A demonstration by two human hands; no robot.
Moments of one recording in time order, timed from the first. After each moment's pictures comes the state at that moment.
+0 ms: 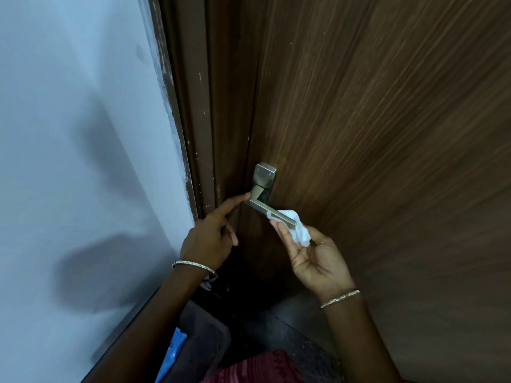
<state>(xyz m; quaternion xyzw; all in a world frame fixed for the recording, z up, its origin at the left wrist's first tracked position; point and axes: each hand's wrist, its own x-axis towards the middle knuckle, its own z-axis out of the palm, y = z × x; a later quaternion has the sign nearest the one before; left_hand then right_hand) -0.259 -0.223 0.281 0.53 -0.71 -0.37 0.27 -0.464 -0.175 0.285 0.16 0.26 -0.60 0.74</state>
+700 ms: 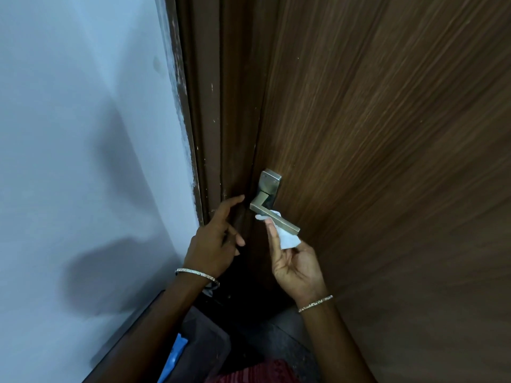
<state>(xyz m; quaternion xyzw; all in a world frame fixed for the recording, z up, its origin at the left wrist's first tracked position) -0.258 -0.210 0.286 0.53 -0.68 -0.39 0.32 -0.435 -0.177 0.277 0.22 0.16 -0.57 0.78</state>
